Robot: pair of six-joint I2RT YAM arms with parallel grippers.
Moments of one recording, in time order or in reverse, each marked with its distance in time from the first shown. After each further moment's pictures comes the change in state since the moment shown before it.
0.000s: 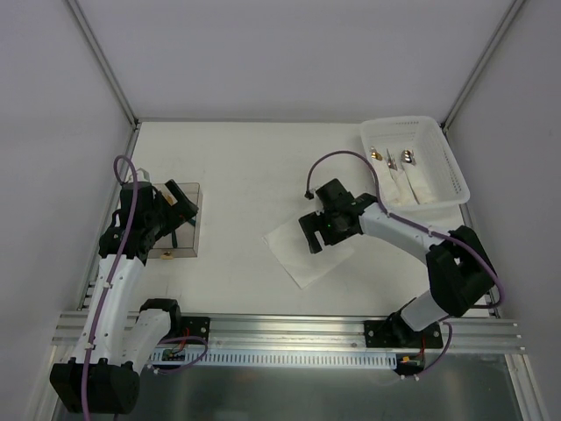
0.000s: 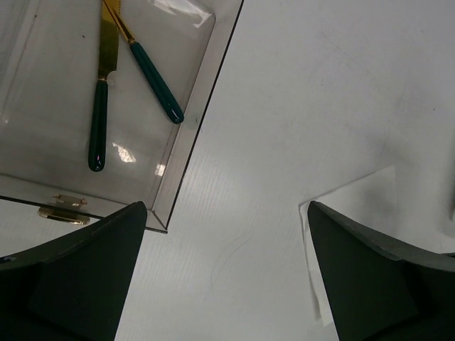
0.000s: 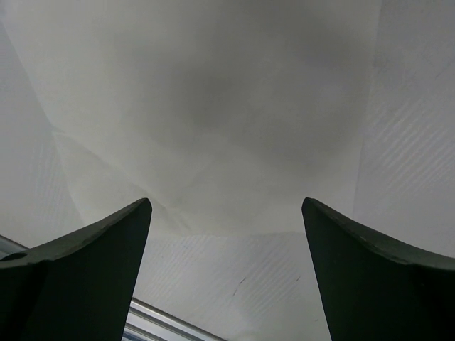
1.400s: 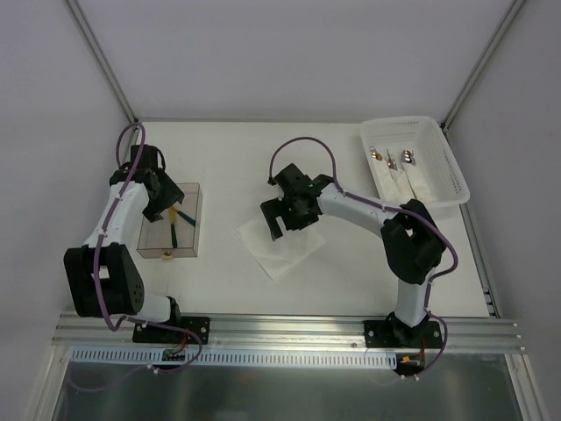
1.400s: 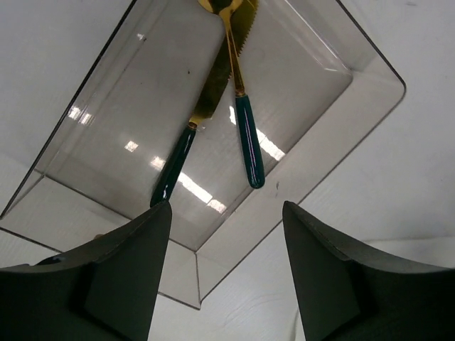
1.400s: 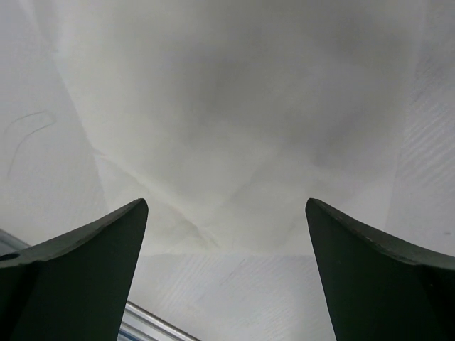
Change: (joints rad) left arm 0.098 0.566 0.287 -0.107 -0.156 -0.035; right arm 0.136 0.394 0.424 -0.034 -0.037 0.152
